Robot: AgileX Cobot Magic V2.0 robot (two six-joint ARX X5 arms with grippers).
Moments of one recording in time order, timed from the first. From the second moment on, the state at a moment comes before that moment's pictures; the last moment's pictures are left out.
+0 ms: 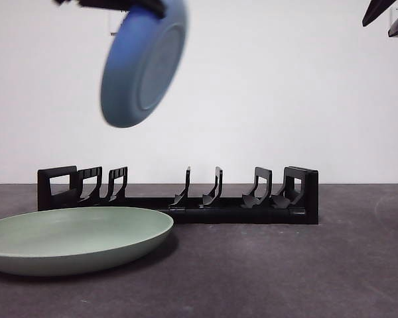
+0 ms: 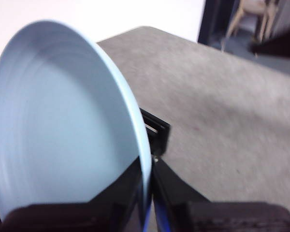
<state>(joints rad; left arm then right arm) -0.53 1.14 0.95 -0.12 0.32 0.02 0.25 0.89 0.87 -0.38 -0.05 0.22</state>
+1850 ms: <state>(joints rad) -0.16 1.50 0.96 -0.03 0.72 -0.24 0.26 0.98 0.87 -0.38 -0.33 0.27</state>
